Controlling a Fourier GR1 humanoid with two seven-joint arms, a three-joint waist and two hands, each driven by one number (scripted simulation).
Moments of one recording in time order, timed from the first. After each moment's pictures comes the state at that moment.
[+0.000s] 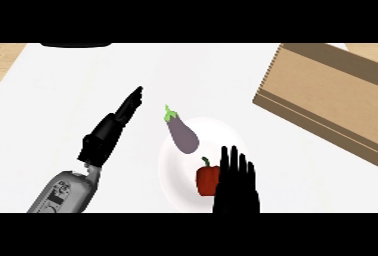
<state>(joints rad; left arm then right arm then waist) -0.26 0.31 -0.34 -1.47 0.11 0.08 0.04 -0.06 -0.02 0.84 -1.77 1.20 0.02 1.25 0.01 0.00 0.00</state>
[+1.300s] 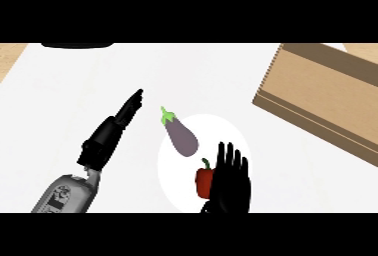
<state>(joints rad) -0.23 0.29 -0.32 -1.50 0.07 0.05 0.04 -0.17 -0.02 0.79 -1.55 1.03 -0.05 1.25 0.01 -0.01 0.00</state>
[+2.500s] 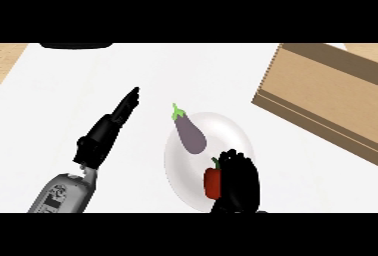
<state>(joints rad) -0.23 0.28 -0.28 -1.51 0.06 0.02 0.06 -0.20 -0.15 0.79 -1.53 1.05 0.00 1.04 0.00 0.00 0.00</state>
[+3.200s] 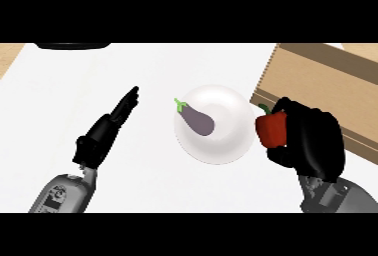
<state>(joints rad) -0.22 0.25 -0.26 -1.53 0.04 0.01 0.08 -0.34 -0.41 0.47 -1.86 1.03 0.12 0.94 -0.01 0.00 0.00</state>
